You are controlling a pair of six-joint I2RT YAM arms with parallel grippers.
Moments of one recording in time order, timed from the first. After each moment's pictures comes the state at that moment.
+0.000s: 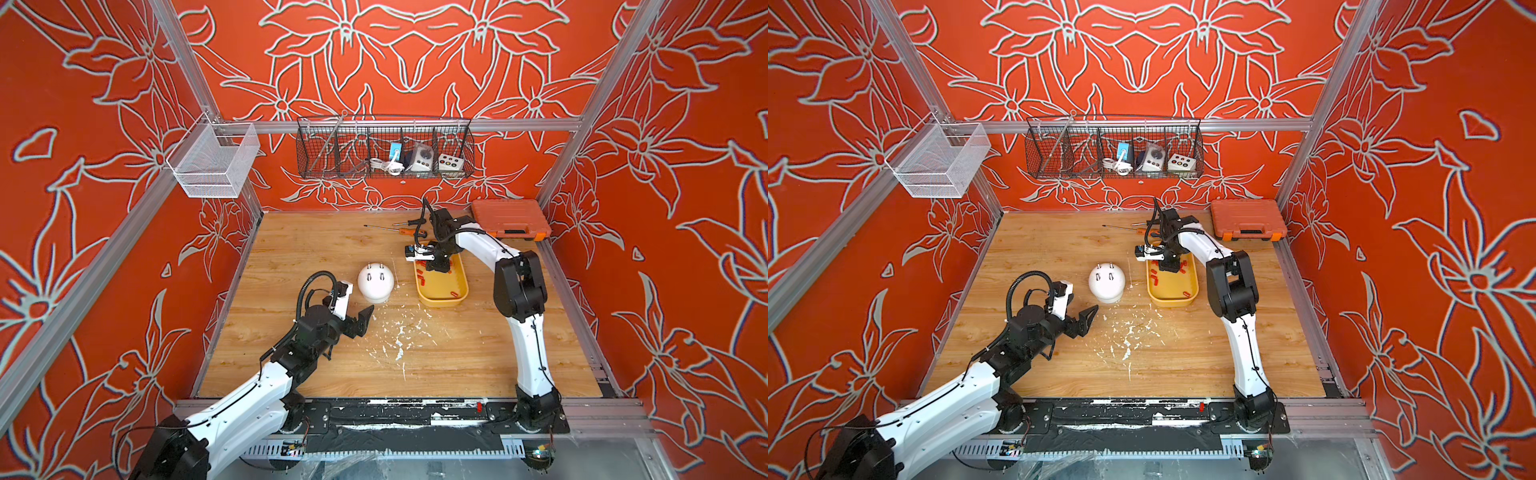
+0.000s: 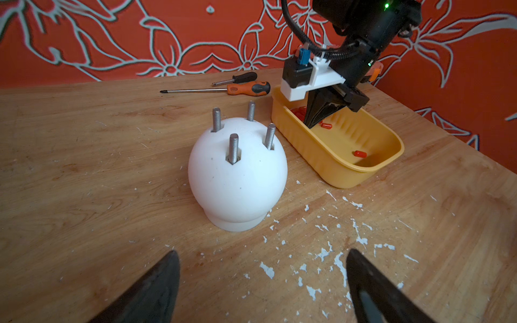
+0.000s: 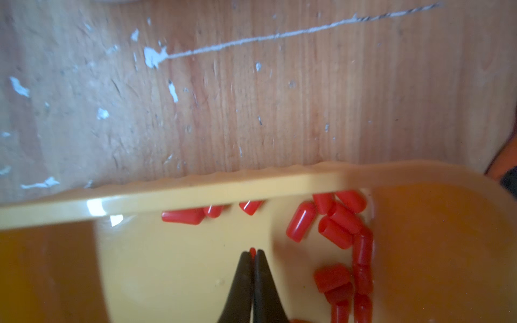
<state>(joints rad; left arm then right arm) -0.51 0.82 0.26 0.24 0.00 -0.15 0.40 2.27 1.95 -1.02 -0.28 -1.13</state>
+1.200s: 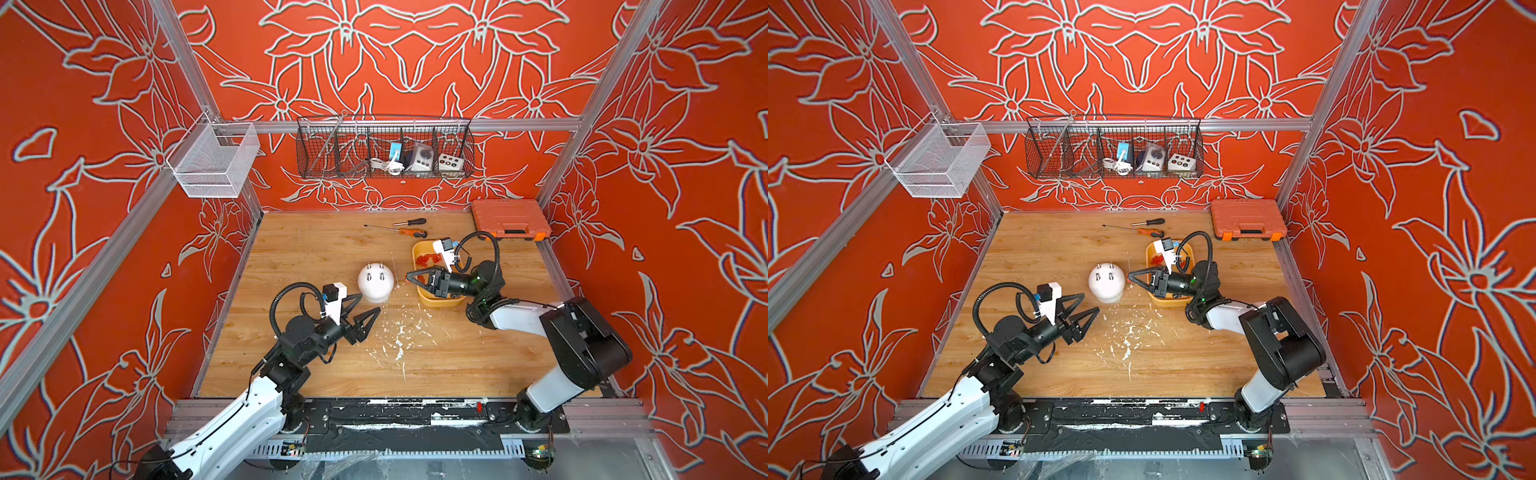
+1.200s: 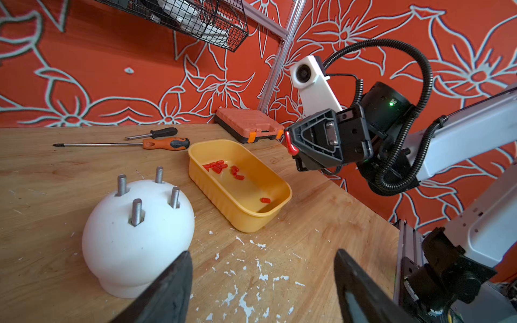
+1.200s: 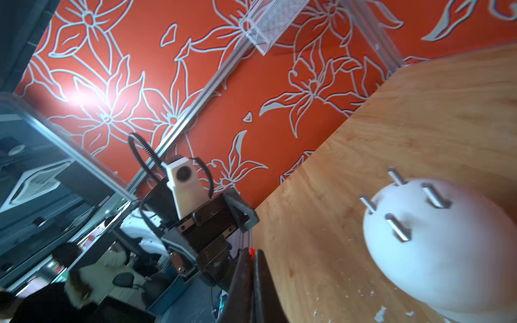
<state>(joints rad) -0.51 0.61 0.20 0.40 0.30 -0.33 0.50 1.61 0.63 1.21 -1.01 0.96</state>
